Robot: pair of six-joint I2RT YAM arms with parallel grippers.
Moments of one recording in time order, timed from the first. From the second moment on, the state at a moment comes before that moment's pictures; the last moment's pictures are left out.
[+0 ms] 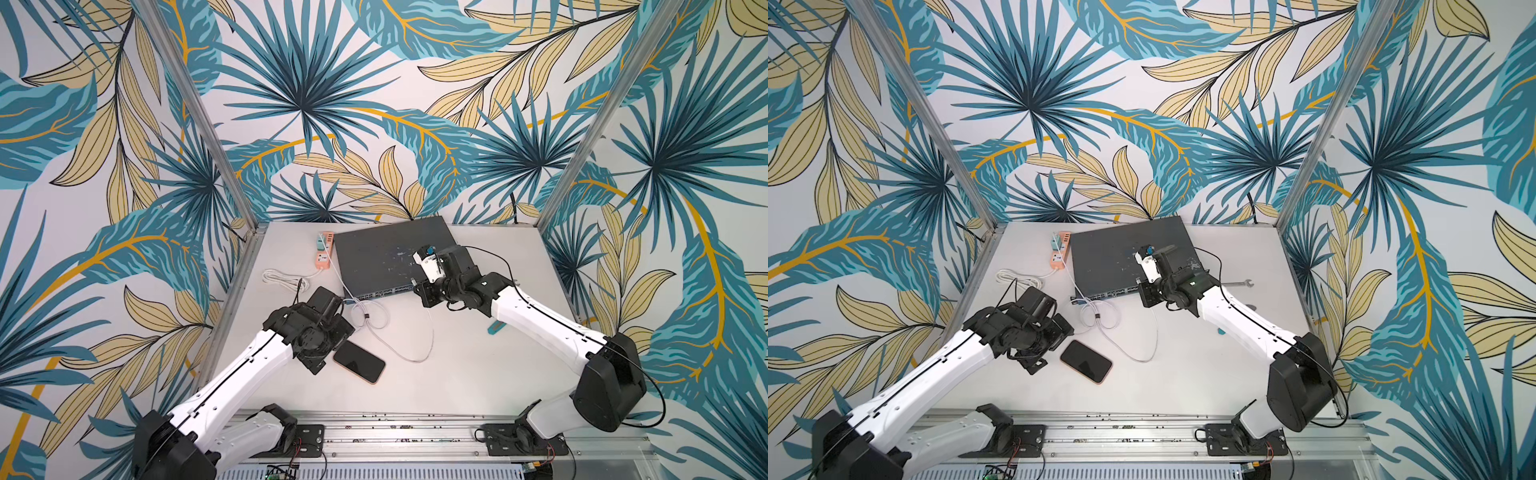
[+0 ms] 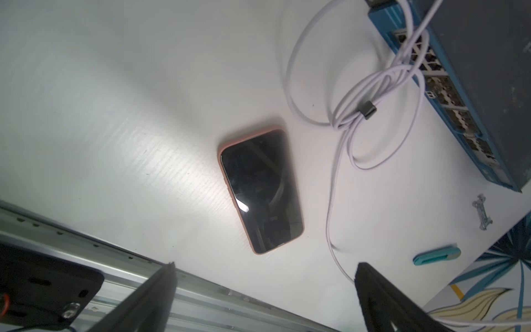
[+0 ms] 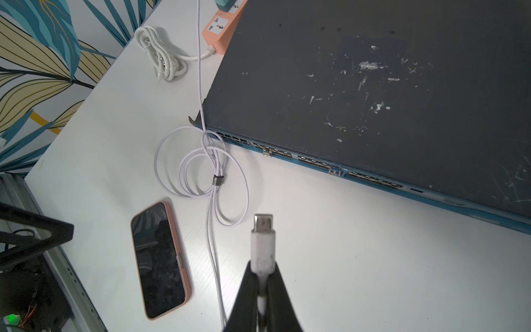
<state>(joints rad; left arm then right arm) -0.53 1.15 0.91 -1.03 0.07 -1.44 0.73 1.52 1.19 -0.47 -0.17 0.16</state>
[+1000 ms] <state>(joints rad) -0.61 1.48 0.84 -0.75 0.12 -1.62 0.69 1.51 1.10 -0.38 -0.24 0.13</state>
